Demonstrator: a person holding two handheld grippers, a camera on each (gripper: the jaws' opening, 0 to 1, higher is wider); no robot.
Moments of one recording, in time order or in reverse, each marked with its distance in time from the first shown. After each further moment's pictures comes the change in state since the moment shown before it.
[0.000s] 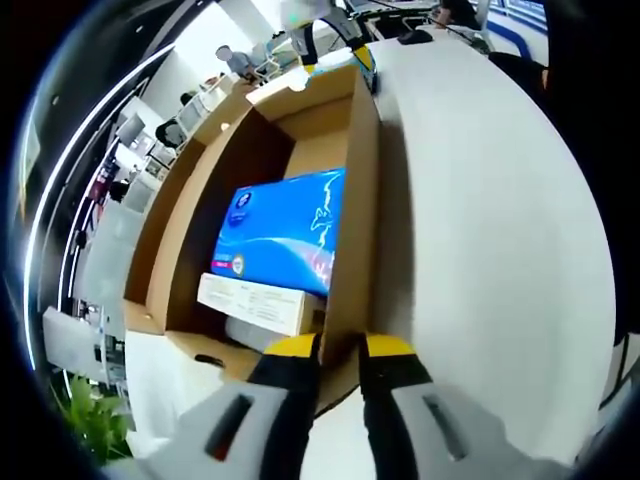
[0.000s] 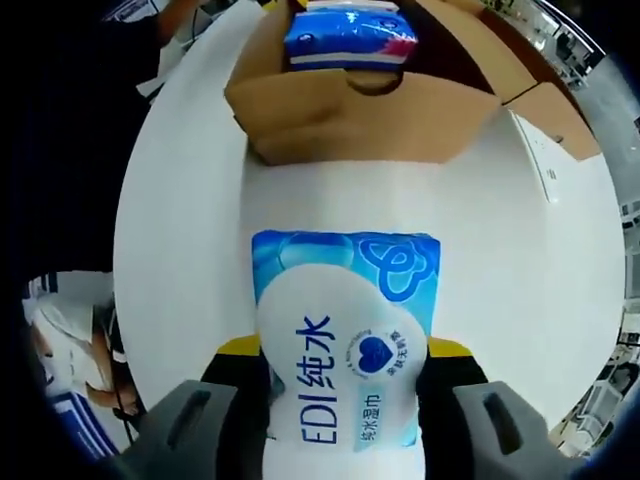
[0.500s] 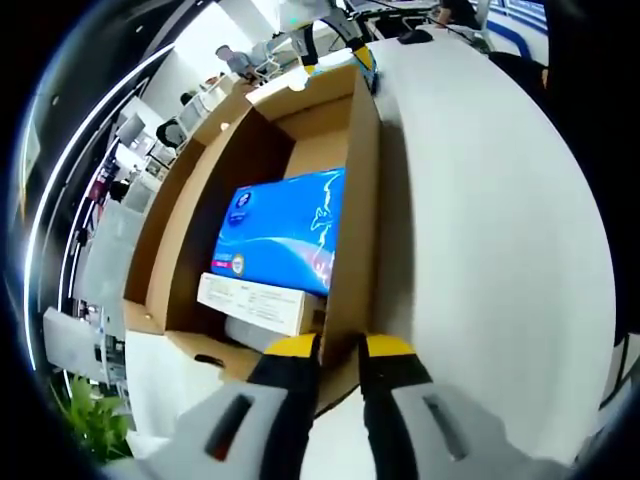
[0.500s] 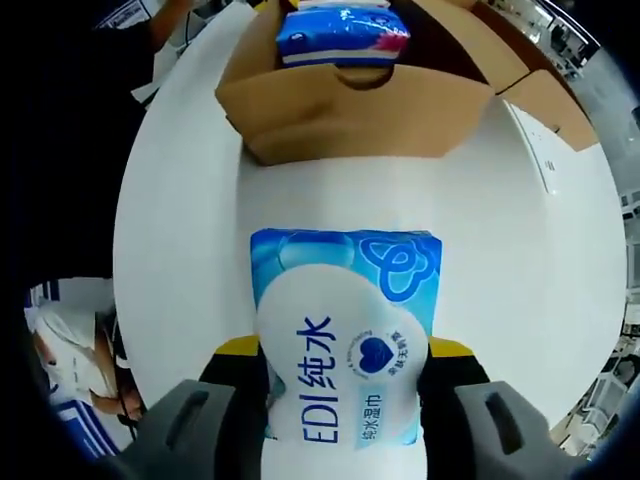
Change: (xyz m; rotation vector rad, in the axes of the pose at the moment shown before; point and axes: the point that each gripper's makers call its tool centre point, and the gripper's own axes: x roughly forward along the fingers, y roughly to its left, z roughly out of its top) left arm 0.000 0.000 0.000 0.001 0.001 0.001; right arm 0.002 0.001 0.000 0.029 0.000 -0.002
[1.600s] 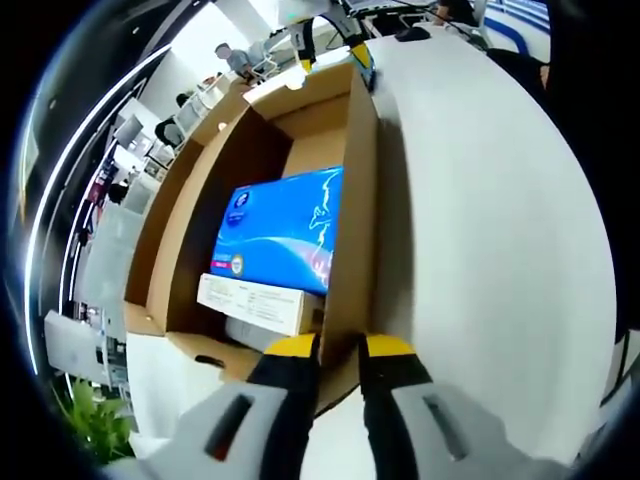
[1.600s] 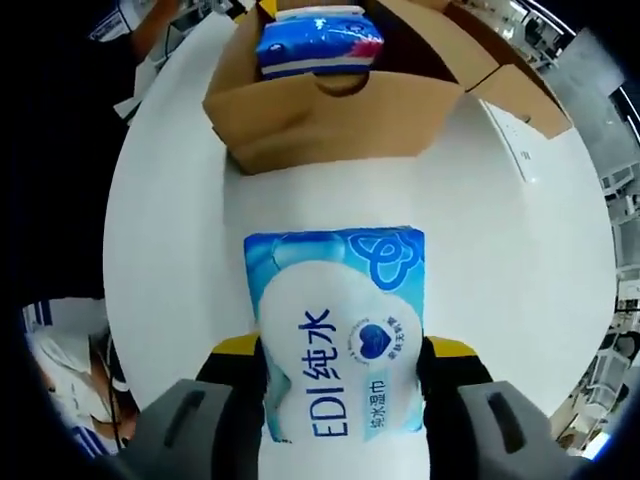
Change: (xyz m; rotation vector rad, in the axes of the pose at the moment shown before) left arm 0.000 0.000 0.000 0.013 0.008 -0.002; right arm -0.007 -0.003 -0.003 0.084 -0.033 -0.079
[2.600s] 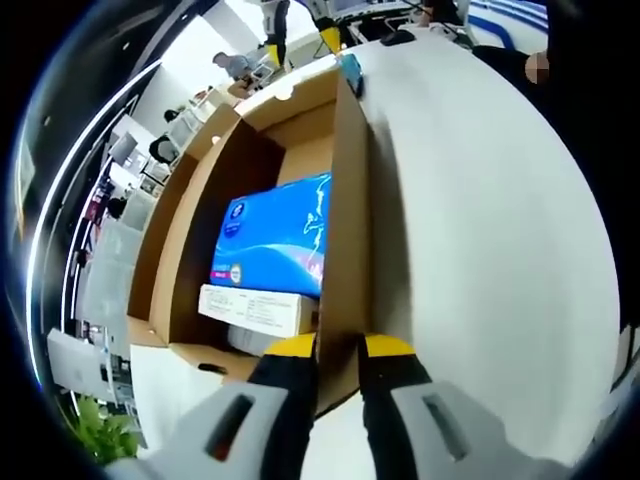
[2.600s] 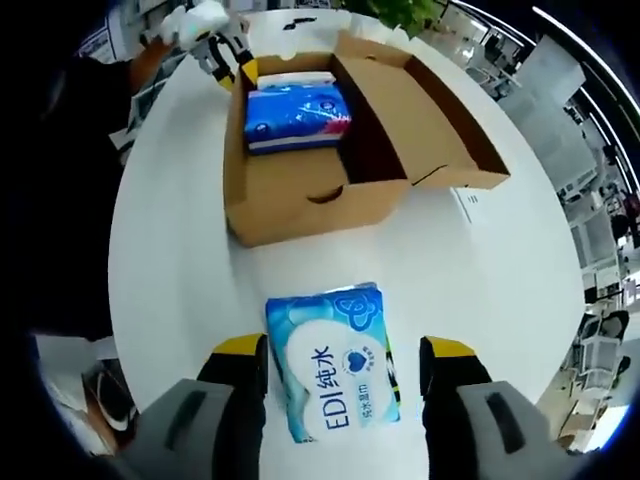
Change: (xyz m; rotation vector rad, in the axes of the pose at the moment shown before) left arm -0.002 -0.001 0.000 0.062 -0.046 -0.006; right arm -0.059 -0.004 0.046 0.071 -0.146 -0.145
